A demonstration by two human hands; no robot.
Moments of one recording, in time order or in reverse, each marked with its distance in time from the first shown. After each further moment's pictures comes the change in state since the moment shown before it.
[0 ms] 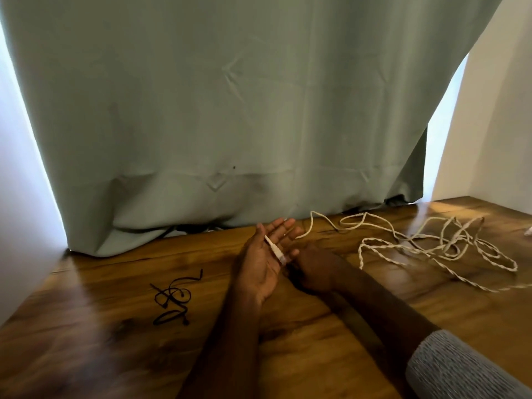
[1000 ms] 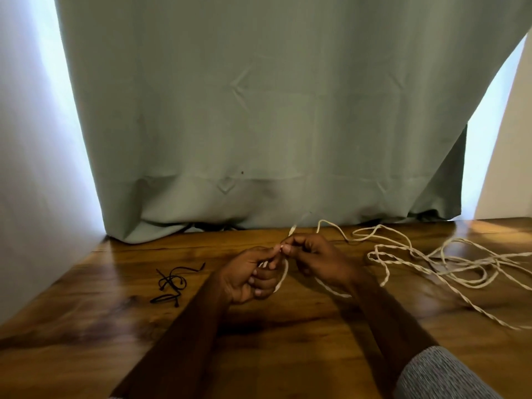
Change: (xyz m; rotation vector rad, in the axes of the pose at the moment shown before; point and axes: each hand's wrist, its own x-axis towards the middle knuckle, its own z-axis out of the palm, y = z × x) left_hand -0.012 0.007 -0.011 0.338 -0.271 -0.339; right_hand -0.018 0.023 -0.025 1.237 0.075 -0.110
